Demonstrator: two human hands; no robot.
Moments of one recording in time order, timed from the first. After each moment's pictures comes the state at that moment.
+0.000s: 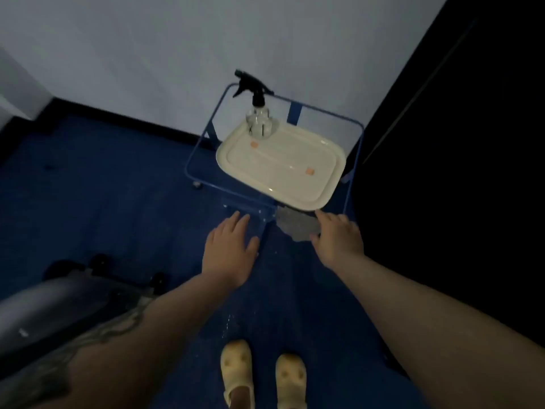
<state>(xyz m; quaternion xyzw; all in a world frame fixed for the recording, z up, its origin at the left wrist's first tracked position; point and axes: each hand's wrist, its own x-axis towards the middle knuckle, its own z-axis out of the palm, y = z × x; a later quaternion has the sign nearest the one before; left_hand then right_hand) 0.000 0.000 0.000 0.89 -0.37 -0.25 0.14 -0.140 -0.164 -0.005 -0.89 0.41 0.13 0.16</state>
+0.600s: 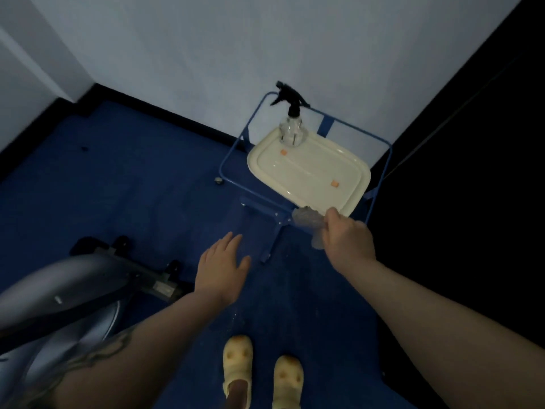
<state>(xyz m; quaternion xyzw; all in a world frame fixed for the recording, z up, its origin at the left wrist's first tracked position) 0.013 0.056 0.028 0.91 -0.28 -0.28 0.15 -0.107 -0.152 0.052 -0.93 0.33 0.03 0.13</state>
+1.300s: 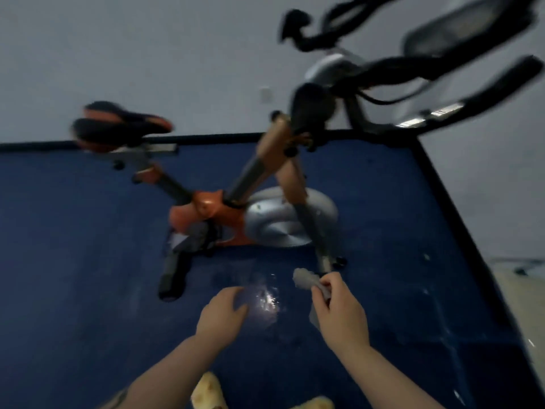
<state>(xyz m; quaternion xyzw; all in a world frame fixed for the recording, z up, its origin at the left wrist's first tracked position) -0.266 0.437 0.141 0.86 0.33 -0.15 0.35 -0.171 0.227 0.161 -0.91 -0.14 0.13 0.36</state>
